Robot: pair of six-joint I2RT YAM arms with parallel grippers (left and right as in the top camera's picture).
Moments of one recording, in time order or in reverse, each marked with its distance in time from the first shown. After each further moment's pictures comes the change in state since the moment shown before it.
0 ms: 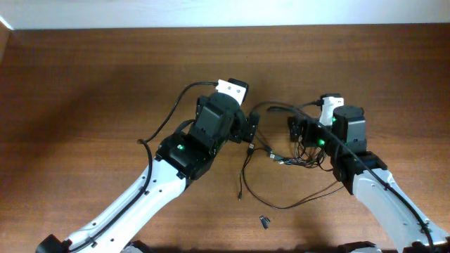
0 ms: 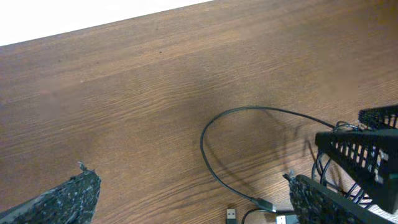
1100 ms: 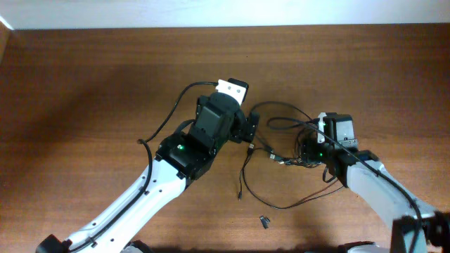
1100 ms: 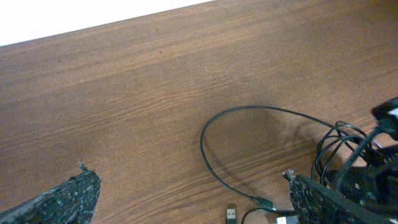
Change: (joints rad) left arm 0.000 0.000 0.000 0.000 0.000 0.000; right arm 0.000 0.135 0.000 -0.220 0.177 -0.132
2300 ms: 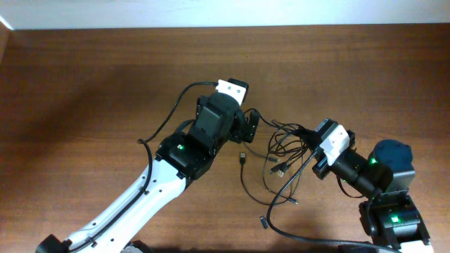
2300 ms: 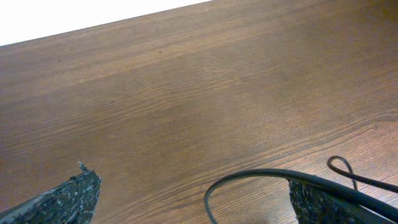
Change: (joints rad) left arm 0.000 0.000 0.000 0.000 0.006 0.000; right arm 0.000 -0.721 0.000 0.032 -0.623 -0.504
